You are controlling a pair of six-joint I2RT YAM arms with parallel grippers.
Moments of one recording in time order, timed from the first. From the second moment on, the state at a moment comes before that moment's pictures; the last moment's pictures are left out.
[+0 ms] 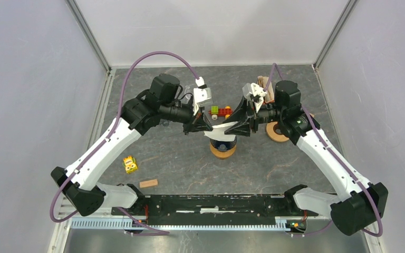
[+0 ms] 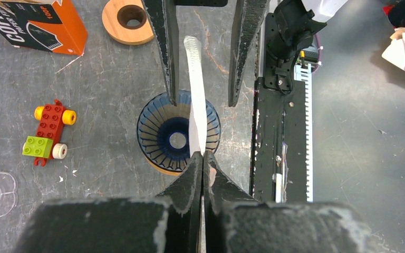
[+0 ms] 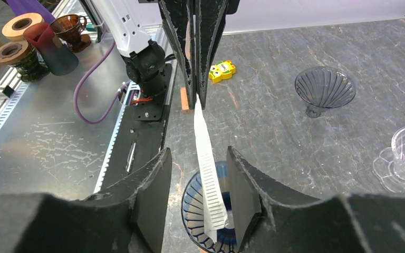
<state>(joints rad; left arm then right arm) -0.70 1.30 1.48 -0.78 0.72 0.30 0.42 1.15 1.05 -0.18 -1.22 -0.14</state>
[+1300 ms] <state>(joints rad) -0.54 1.19 1.39 -0.62 0.93 0.24 0.31 1.09 0.82 0.70 -1.23 0.71</state>
